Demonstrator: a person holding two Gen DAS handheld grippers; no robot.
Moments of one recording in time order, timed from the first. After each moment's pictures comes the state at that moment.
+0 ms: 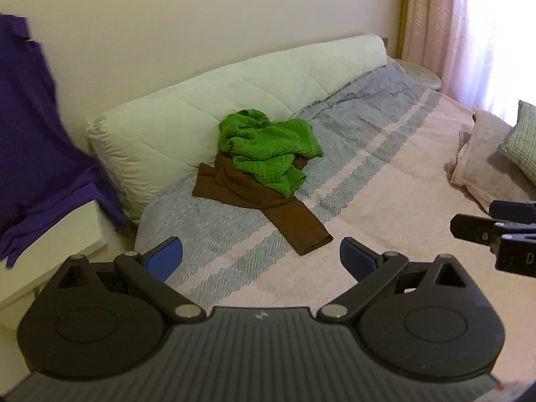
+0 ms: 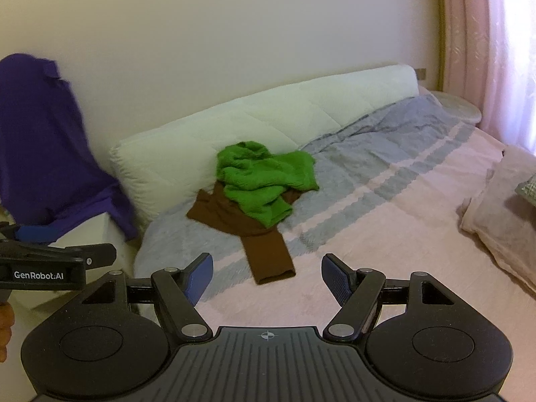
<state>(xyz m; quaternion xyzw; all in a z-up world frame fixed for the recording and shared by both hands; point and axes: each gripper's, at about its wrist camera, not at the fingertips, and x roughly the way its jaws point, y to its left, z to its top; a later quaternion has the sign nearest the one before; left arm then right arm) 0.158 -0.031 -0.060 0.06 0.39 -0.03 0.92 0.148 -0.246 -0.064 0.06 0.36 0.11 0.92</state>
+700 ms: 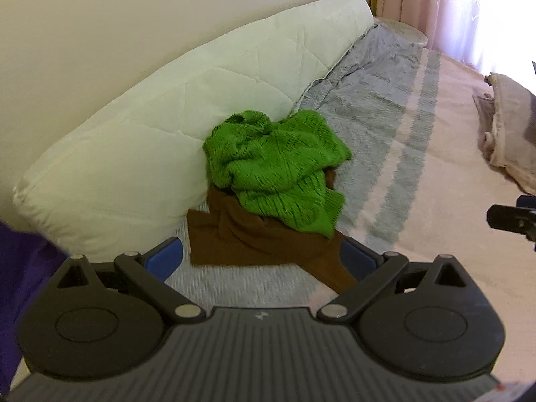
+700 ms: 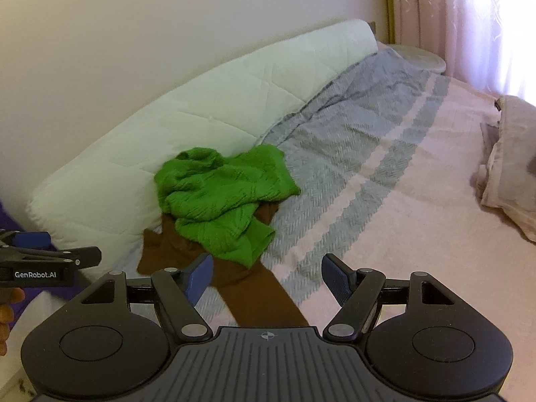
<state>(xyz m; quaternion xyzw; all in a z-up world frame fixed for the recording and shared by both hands) 0.449 0.049 -0.149 0.13 0.43 -0.12 0.89 0.380 -0.189 -0.146 0.13 0.41 -0.01 0.90</state>
